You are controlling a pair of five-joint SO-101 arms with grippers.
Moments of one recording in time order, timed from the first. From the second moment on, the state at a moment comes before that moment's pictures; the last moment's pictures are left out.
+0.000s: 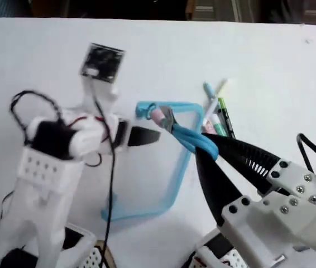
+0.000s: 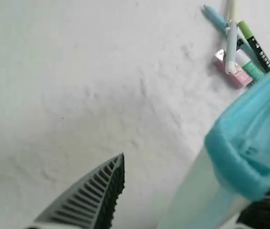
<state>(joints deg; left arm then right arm) 15.0 -30.0 11.6 87.3 2.8 -33.9 -50.3 -30.4 98.3 2.0</state>
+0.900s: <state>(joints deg) 16.5 -60.2 3.3 101.8 -10.0 -11.9 -48.5 17.2 54.8 2.0</state>
